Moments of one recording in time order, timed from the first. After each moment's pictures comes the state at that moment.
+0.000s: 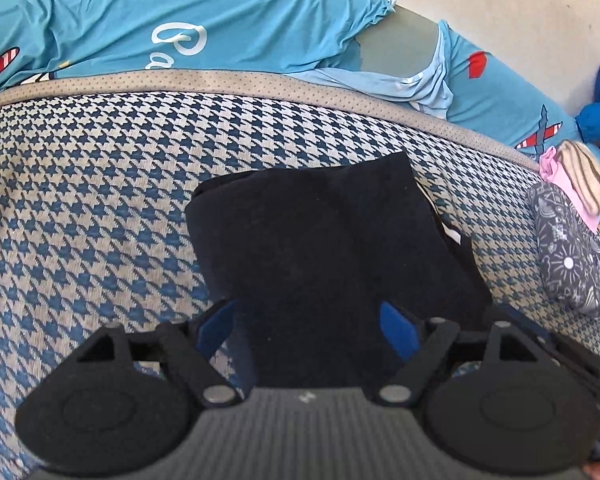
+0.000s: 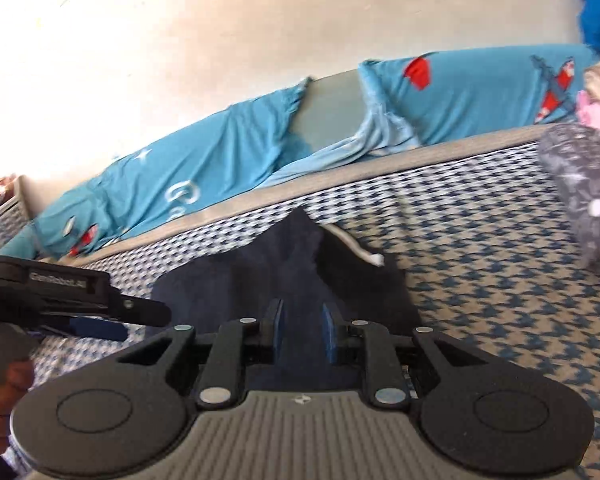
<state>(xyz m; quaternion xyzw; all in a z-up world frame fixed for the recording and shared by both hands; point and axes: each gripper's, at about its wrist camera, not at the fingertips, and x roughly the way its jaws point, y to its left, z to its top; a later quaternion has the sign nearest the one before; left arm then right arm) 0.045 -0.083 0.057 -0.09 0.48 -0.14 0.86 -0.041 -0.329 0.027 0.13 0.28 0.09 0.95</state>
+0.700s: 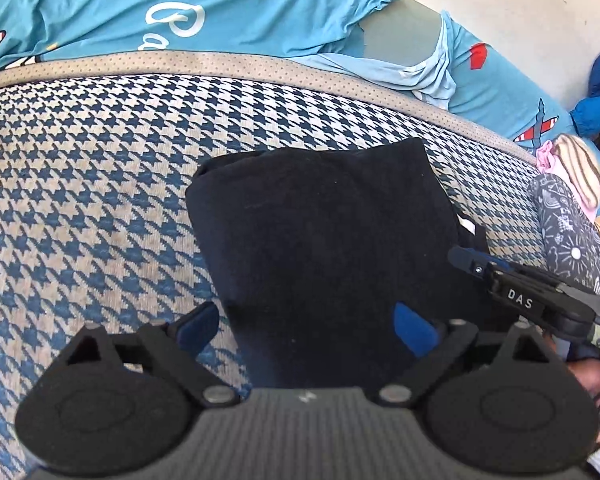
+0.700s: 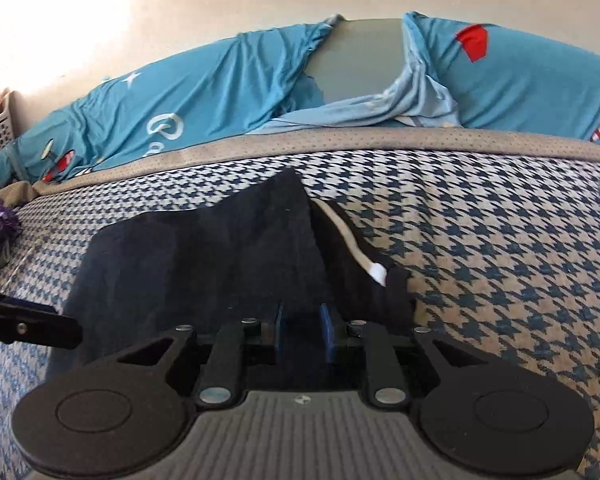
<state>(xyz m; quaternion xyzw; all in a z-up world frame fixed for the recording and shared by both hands) 0.056 -0.075 0.025 -0.09 0.48 -0.16 0.86 0.046 -0.333 -0.010 0.04 0.35 0.08 0.93</state>
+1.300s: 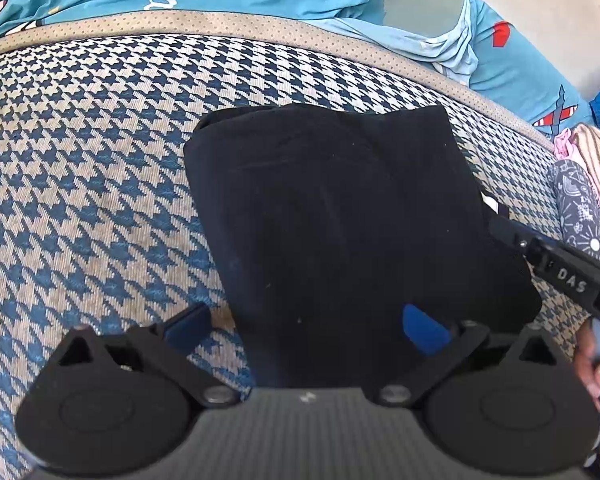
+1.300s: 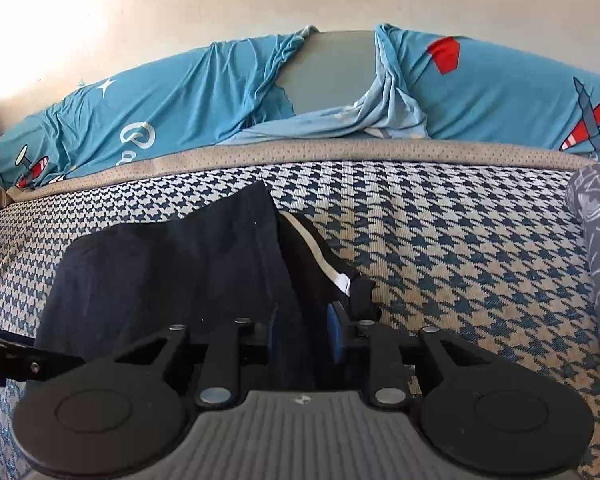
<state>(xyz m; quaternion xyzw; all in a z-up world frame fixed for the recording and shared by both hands) 0.062 -0.082 0.000 -0.09 0.51 -0.14 0.84 0.040 -0.331 0.010 0.03 0.34 0.04 0.94</state>
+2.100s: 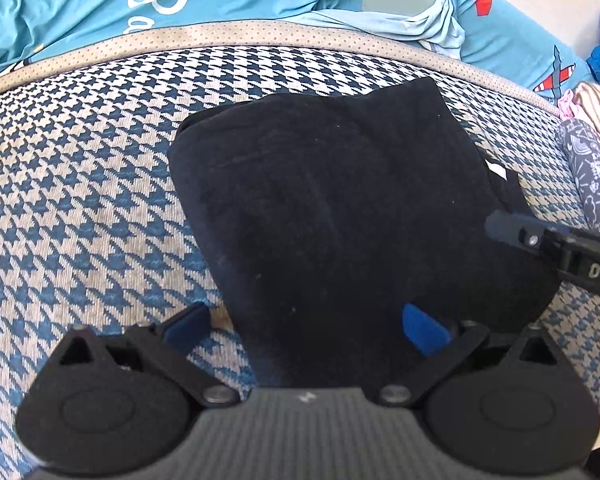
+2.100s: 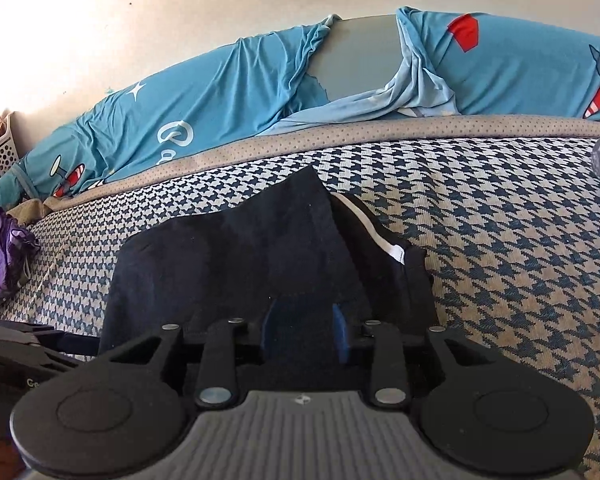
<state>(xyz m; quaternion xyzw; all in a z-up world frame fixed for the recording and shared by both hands) 0.054 -0.105 -0.008 -0.02 0.50 -0.14 0.86 0.028 -0.319 0.013 0.07 0.37 0.08 0.92</state>
